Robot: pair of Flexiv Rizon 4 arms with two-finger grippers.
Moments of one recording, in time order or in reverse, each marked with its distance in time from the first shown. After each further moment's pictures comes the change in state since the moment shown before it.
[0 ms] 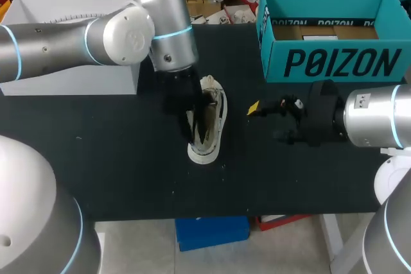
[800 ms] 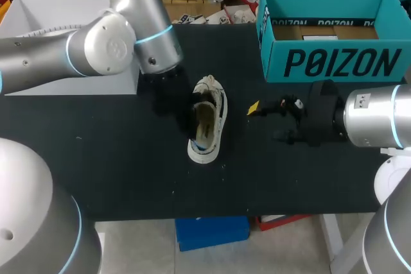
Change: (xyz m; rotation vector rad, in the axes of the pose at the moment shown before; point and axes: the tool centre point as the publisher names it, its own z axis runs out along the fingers) left arm 0.008 0.008 -0.007 -0.101 -0.102 -0.031; right arm 0.000 0.000 0.000 0.000 0.000 0.000
